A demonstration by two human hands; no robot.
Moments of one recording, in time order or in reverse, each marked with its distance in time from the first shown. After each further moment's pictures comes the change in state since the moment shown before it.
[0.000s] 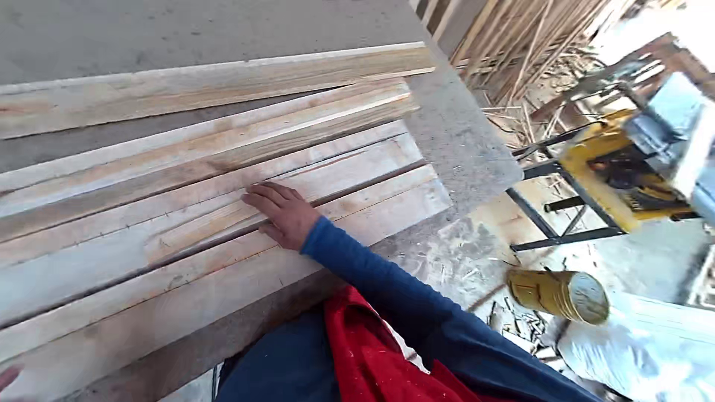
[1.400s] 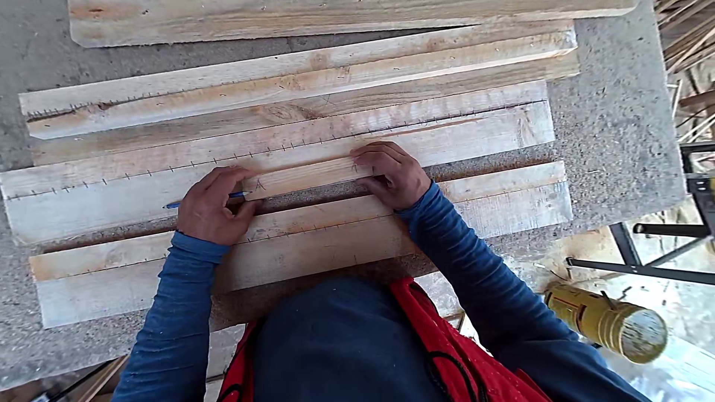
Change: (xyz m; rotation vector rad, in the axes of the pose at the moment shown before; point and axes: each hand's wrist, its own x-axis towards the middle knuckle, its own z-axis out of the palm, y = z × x) left_hand 0.162 -0.018 0.078 0.124 -0.215 0.307; right_hand 0.015 0.069 0.004 0.146 0.121 -0.253
